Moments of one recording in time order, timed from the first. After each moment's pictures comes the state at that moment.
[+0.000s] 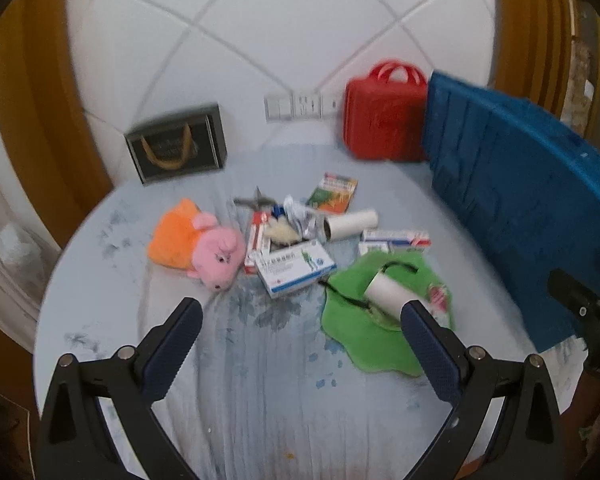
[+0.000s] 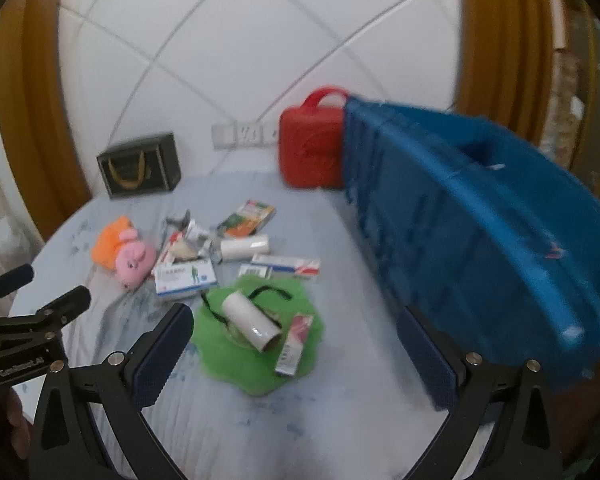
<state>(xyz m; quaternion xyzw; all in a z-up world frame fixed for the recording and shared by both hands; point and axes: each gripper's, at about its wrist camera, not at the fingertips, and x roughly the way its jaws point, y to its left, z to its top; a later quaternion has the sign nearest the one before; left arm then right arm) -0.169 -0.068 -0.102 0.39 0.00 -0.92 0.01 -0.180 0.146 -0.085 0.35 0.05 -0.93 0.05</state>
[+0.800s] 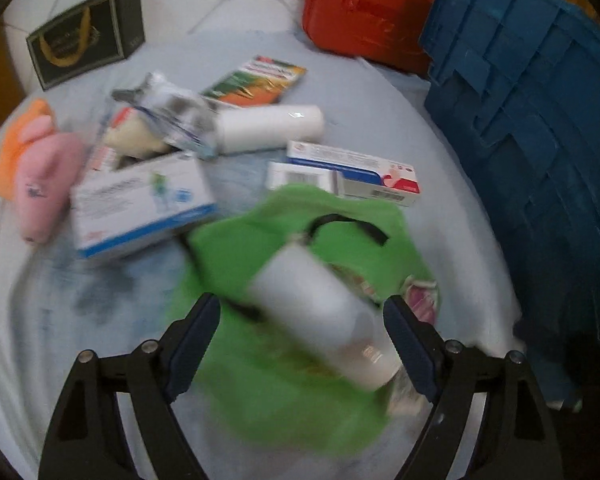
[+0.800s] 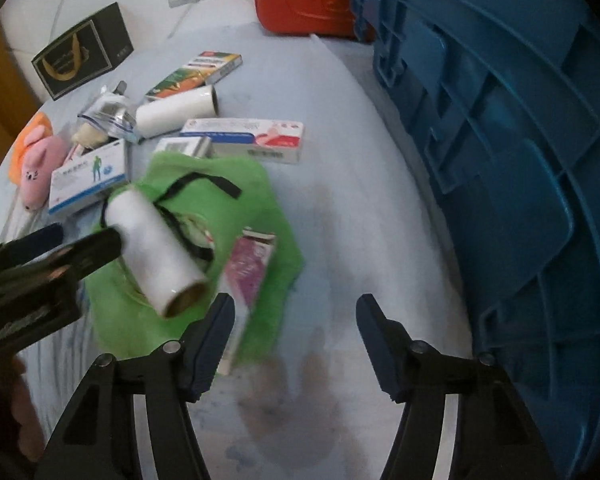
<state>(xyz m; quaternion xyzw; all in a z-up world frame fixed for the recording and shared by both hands) -0.315 0.035 -0.263 0.53 0.08 -0.84 -0.03 -0.301 0.205 -0.258 0.55 0.06 -0.83 0.05</state>
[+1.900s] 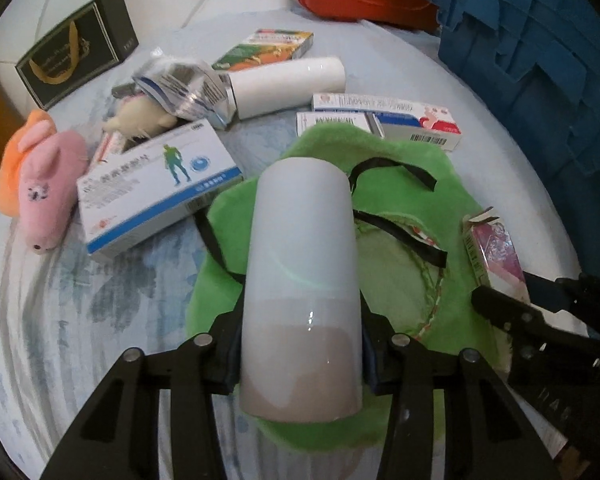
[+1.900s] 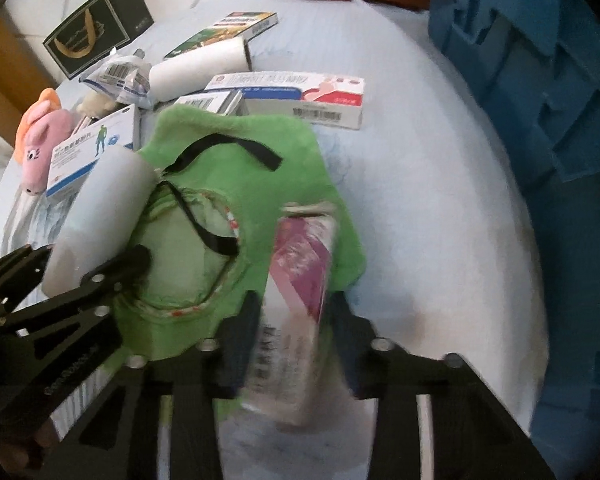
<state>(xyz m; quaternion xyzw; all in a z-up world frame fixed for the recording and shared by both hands) -0.300 0.021 -0.289 0.54 0.00 -0.84 -0.01 -0.318 0.182 -0.307 0.57 0.04 -0.81 0.10</state>
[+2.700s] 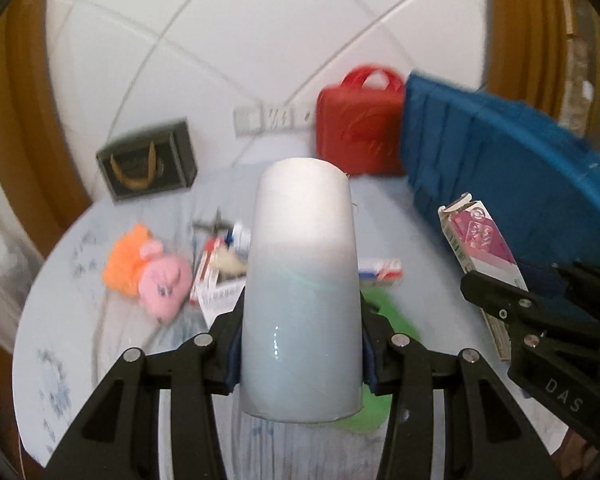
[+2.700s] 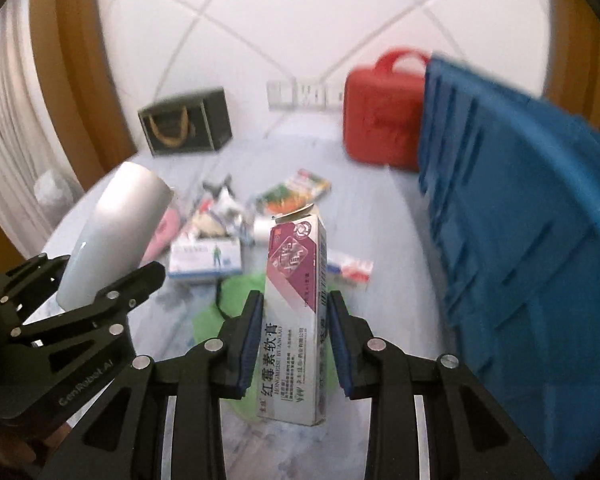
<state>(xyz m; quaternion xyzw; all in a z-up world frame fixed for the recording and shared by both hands) -0.211 0.022 -0.097 0.35 -0.01 -0.94 0.02 -0.242 0.164 -0.103 0.36 0.06 -0.91 0.18</state>
